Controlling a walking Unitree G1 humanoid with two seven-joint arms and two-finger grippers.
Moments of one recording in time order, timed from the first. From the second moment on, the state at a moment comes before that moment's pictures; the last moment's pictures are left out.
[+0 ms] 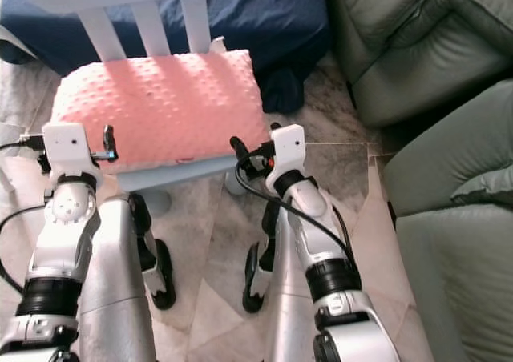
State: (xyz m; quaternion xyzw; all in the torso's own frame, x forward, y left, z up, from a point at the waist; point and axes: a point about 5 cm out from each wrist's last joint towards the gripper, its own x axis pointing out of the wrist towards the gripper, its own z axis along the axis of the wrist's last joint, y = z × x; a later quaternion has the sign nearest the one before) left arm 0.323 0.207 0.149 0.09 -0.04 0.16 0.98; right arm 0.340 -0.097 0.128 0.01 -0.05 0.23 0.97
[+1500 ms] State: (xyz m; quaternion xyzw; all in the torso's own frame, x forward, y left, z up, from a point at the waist) left arm 0.360 0.219 0.136 0.12 -0.04 0.17 0.98; right arm 0.378 -0.025 0.146 0.09 0.05 0.24 0.97
